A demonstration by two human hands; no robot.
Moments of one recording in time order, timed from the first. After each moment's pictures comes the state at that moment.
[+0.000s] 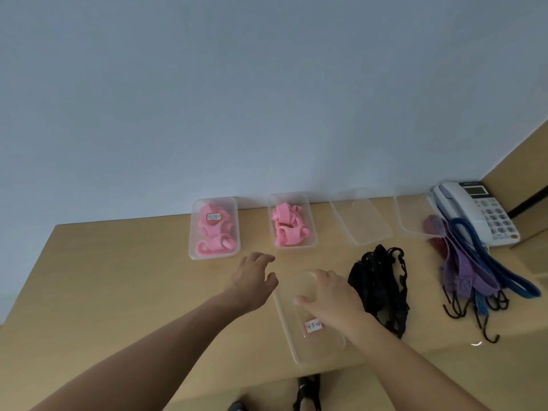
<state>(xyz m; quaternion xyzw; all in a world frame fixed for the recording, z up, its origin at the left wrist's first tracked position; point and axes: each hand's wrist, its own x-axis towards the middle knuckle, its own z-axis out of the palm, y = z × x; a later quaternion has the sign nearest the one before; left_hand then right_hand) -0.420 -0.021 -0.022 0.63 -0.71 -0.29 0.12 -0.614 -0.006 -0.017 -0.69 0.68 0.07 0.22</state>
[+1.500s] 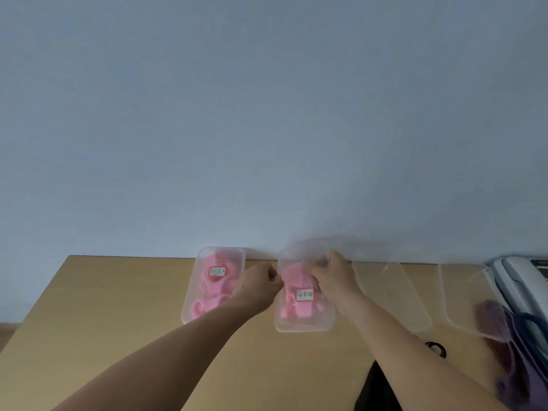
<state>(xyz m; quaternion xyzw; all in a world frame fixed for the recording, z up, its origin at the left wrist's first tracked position) -0.426 -0.145 0.006 0.75 -0.53 -0.35 0.18 -0.596 -0.191 0.006 -0.52 0.65 -0.26 0.48</state>
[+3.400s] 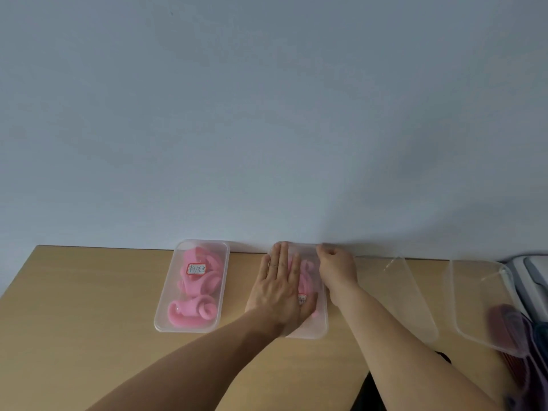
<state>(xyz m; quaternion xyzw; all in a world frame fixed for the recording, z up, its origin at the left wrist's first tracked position) -0.485 -0.164 -0.057 0.66 -0.74 -0.11 -0.02 -0.607 -0.244 -0.056 -0.44 0.72 -0.28 0.47</state>
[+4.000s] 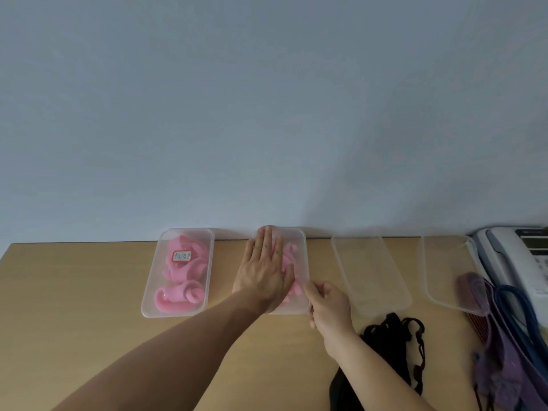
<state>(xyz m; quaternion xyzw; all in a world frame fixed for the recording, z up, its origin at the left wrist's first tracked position) -0.485 -0.167 -0.060 0.67 -0.74 -0.09 0.00 -0.635 -0.134 -0.049 -0.35 0.68 -0.32 0.56</state>
